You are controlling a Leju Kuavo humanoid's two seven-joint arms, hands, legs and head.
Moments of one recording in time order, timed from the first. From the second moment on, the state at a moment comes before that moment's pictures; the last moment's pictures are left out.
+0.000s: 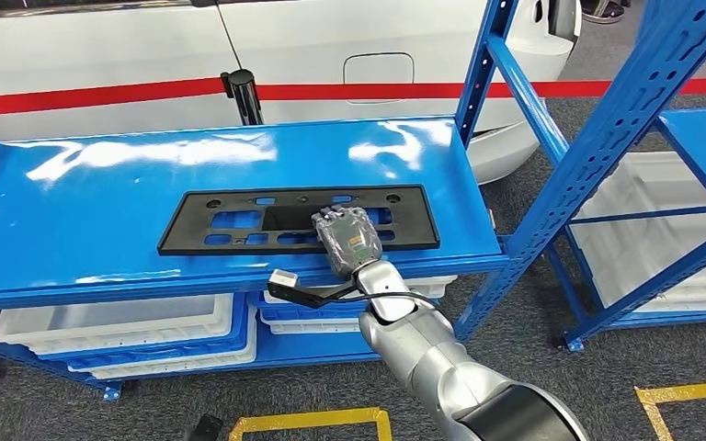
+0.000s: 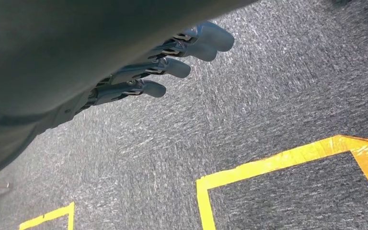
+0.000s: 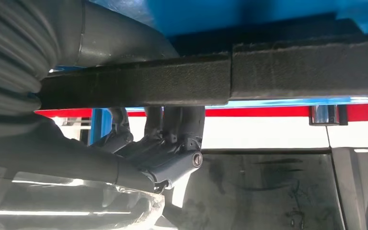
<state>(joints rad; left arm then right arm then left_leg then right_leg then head) -0.14 -0.24 0.79 -0.20 -1.19 0.41 0.06 -0.73 0.34 0.35 -0.41 1.57 -0.70 0.01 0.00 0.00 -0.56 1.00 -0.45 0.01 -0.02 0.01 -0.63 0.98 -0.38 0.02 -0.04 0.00</state>
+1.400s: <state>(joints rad) -0.12 -0.26 0.74 -0.20 -1.16 0.13 -0.12 -0.59 0.29 0.30 -0.93 1.09 -0.67 -0.46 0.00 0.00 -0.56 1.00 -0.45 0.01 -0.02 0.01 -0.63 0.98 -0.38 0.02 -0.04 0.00</state>
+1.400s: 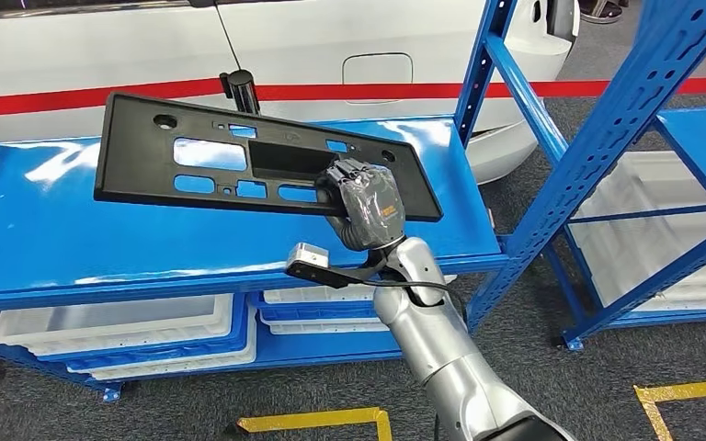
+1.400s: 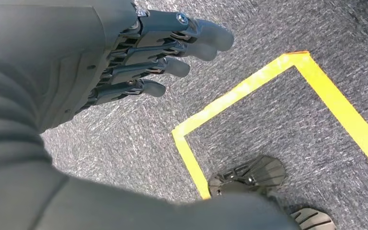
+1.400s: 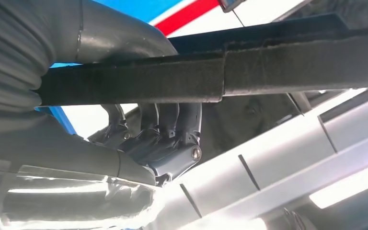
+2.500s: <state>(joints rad) -0.08 -0.22 0.86 -0.20 -1.06 0.23 -0.12 0.05 -0.23 0.23 -2.04 0.18 -0.14 -0.69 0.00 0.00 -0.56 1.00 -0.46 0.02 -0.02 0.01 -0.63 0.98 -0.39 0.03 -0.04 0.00</state>
